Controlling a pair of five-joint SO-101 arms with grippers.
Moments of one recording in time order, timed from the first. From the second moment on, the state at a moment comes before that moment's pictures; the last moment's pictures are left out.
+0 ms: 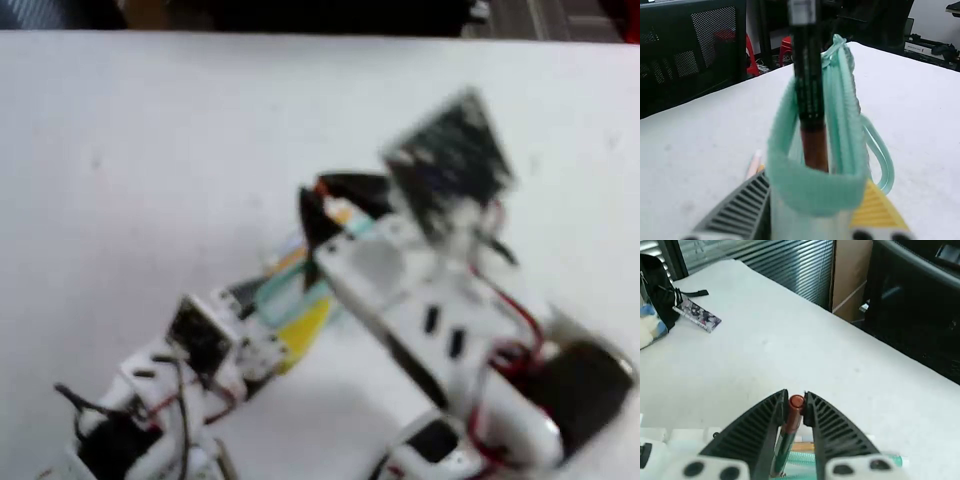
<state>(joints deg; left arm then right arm) 37.1 -104.7 76.0 53.7 1.4 -37.9 -31.4 -30.6 96.8 6.7</state>
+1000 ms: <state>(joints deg) 37.1 -104.7 76.0 53.7 4.3 -43.8 -31.4 -29.8 96.9 7.3</state>
